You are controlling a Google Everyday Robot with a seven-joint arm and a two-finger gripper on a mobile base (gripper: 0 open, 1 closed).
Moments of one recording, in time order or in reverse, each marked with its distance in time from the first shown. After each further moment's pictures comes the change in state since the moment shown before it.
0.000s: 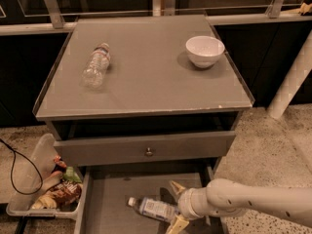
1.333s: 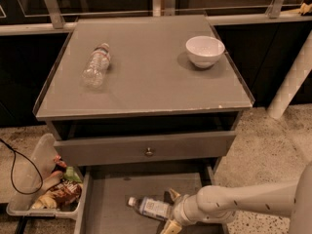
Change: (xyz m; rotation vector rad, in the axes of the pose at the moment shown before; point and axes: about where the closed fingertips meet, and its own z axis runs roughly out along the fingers) arm 0.026 0.012 0.046 -0.001 0.051 0.171
